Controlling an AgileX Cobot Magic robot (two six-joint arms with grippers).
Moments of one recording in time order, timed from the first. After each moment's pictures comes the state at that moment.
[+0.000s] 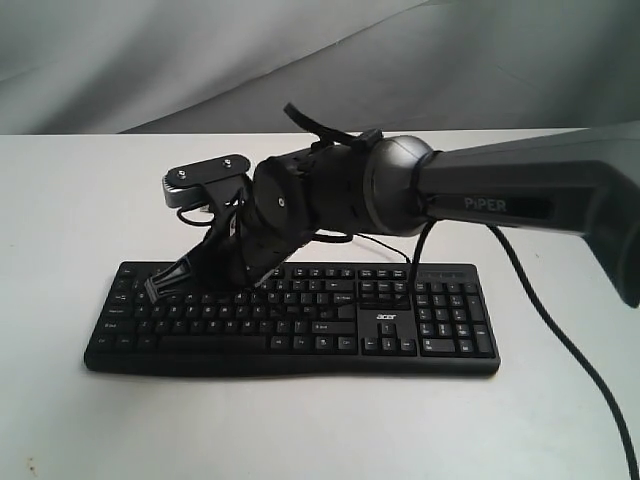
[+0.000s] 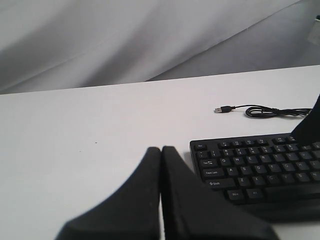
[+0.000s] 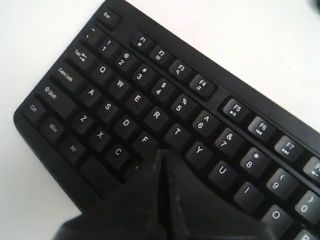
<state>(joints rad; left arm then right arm) 0.15 0.00 0.00 0.07 0.29 -0.12 0.81 2.14 -1.53 0.23 0.47 0.02</state>
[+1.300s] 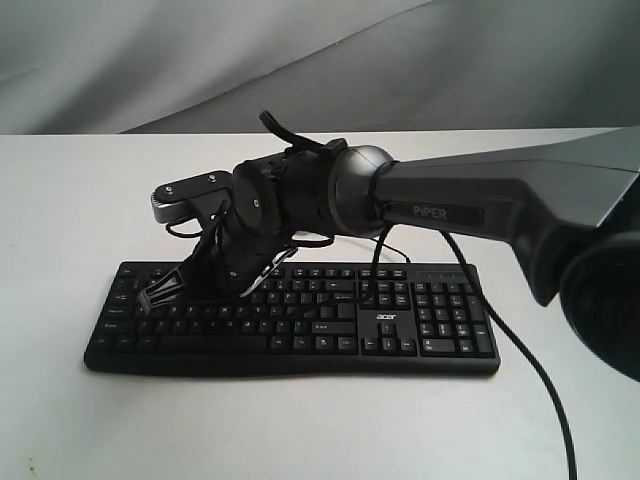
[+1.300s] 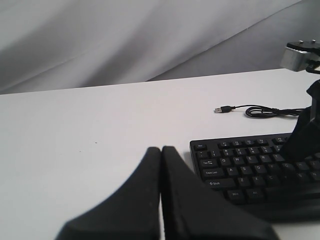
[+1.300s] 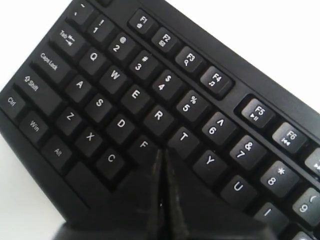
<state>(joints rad) 0.15 0.00 0.00 0.07 0.29 -0.12 0.81 2.26 -1.67 0.24 0.58 0.01</state>
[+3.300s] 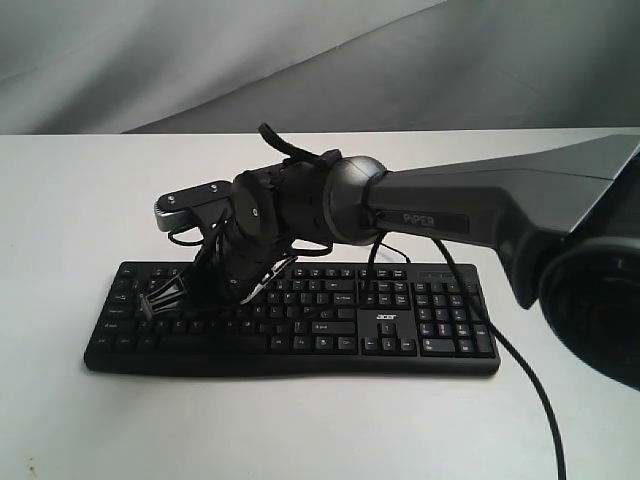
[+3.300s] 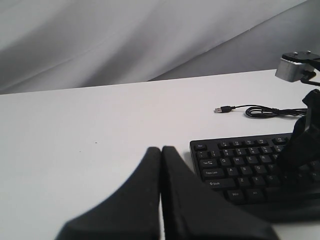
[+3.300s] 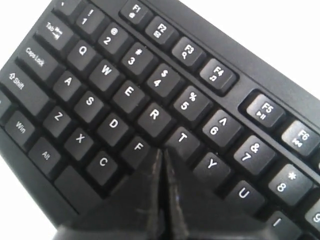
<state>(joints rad) 0.15 0.00 0.00 0.07 0.29 -0.12 0.81 2.29 -1.68 0.25 0.57 0.00</state>
